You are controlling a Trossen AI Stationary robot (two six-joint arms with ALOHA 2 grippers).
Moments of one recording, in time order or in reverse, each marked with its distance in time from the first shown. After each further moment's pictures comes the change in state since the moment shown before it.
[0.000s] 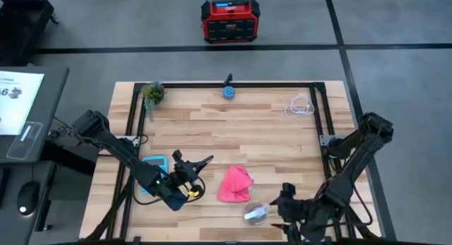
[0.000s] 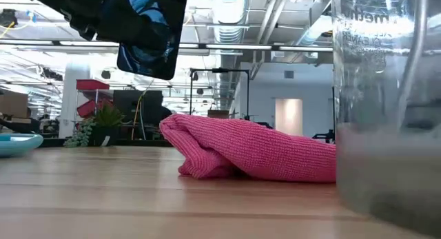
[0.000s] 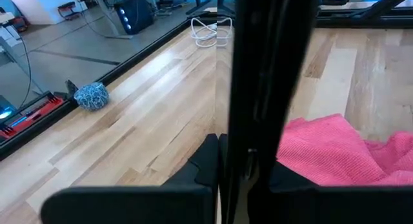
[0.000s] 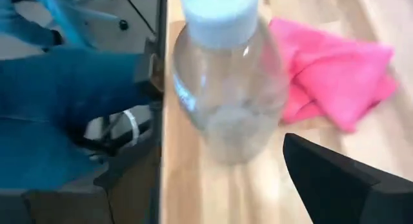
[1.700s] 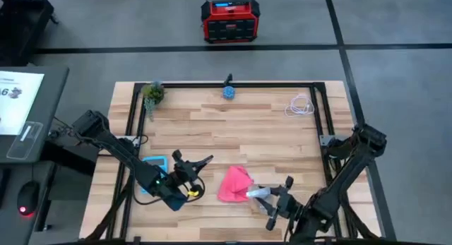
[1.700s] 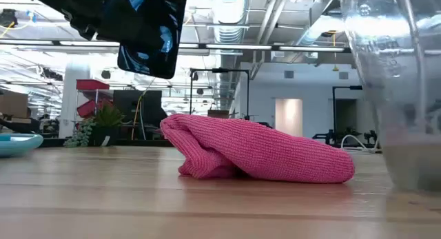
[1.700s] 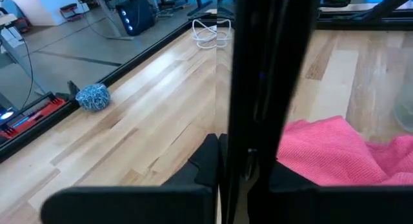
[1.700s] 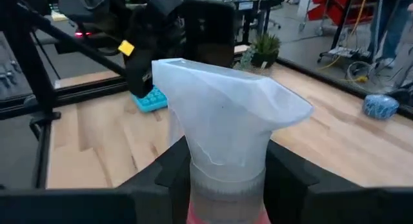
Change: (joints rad) left arm 0.000 0.000 0.000 0.001 -0.006 0.000; right arm 0.003 0.174 -0.007 0.186 0.744 0.150
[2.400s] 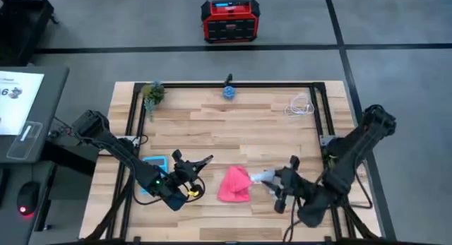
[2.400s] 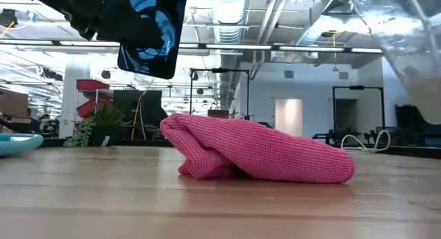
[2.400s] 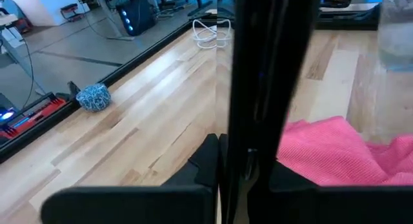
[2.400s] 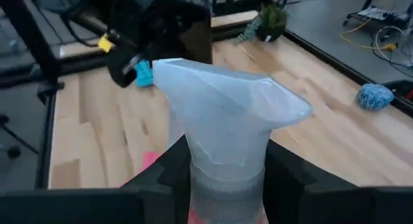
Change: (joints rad) left arm 0.000 0.000 0.000 -0.001 -0.002 0.000; right arm -0.079 -0.242 0.000 -0.233 -0.192 -0.048
